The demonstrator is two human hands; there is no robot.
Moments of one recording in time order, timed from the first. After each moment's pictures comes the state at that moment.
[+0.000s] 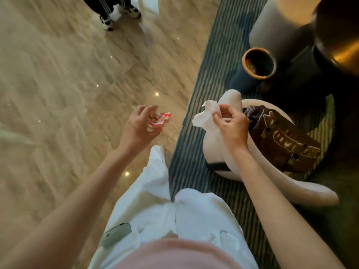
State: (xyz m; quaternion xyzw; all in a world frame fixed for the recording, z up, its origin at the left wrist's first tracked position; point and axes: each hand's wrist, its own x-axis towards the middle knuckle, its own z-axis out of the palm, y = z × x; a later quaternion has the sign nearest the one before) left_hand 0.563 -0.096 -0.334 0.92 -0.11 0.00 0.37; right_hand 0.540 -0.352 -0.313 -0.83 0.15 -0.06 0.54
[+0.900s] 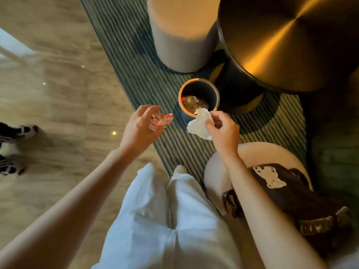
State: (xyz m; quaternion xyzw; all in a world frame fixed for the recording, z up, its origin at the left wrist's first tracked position) left_hand 1.204 -0.468 -0.358 0.83 -0.46 -0.16 0.27; right_hand 1.017 -0.614 -0.373 -0.75 0.48 -0.19 0.42
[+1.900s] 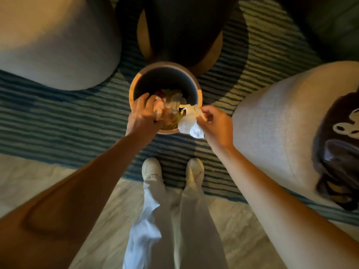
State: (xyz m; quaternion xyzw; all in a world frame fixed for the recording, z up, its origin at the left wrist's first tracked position) left_hand 1.332 -0.753 -0.714 0.64 -0.70 -0.31 0.05; right_hand 1.141 -0.715 -0.686 -0.50 0.77 -0.21 0.34
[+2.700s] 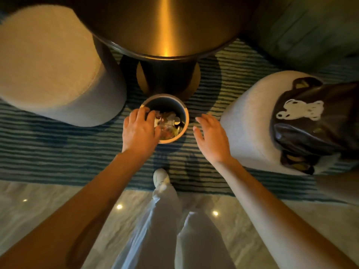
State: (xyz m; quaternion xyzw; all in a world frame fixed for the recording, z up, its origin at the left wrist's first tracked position) left_hand 1.328 -0.715 -0.489 0.58 -0.80 -0.16 -0.01; right_hand 1.138 -0.651 -0.508 -0.59 0.76 -0.12 0.24
